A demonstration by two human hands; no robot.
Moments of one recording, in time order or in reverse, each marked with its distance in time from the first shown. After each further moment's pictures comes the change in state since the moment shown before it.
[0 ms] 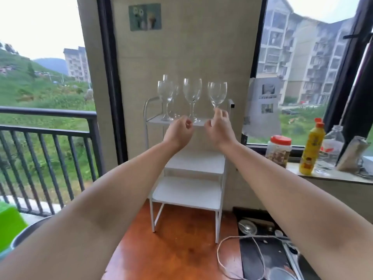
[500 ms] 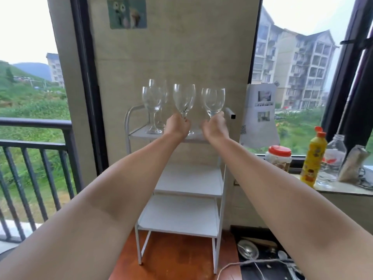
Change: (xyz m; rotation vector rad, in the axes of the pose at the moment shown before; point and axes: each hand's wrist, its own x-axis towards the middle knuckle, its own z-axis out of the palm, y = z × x) left_hand 0.109 -0.004 0.039 -0.087 0.006 -0.162; right_hand 0.091 0.016 0.028 0.158 0.103 0.341
